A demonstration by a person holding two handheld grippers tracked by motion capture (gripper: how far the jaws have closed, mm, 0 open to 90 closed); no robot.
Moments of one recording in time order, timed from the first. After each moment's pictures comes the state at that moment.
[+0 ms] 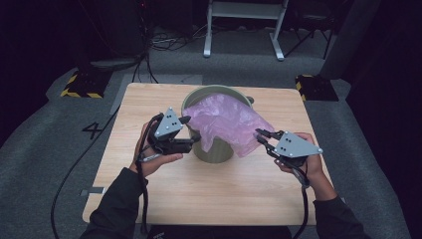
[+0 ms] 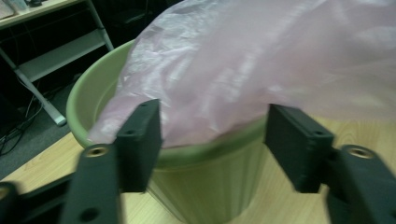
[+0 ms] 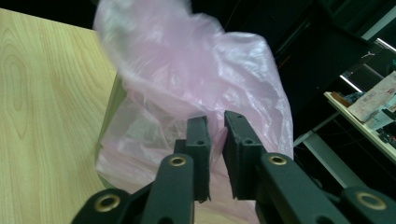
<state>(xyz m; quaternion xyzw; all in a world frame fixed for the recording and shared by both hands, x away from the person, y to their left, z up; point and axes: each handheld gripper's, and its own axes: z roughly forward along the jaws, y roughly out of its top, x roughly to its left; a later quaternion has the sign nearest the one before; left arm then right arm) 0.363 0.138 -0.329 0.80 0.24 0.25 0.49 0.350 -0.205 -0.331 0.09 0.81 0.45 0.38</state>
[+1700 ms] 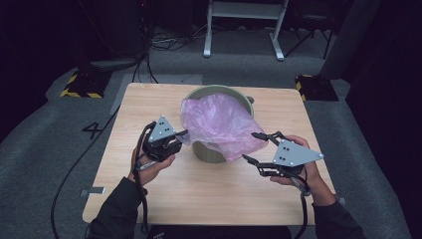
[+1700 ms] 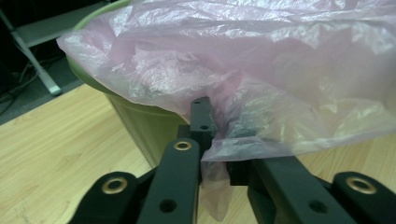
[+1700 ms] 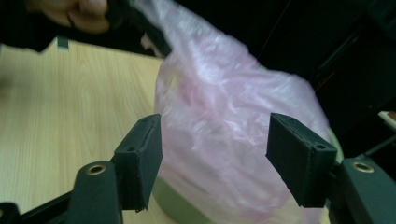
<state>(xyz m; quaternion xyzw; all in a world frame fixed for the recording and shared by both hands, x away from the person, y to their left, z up) 0.365 0.154 -0.356 0.80 0.30 0.21 0.48 0.329 -0.196 -0.325 0.05 0.81 0.50 0.31</state>
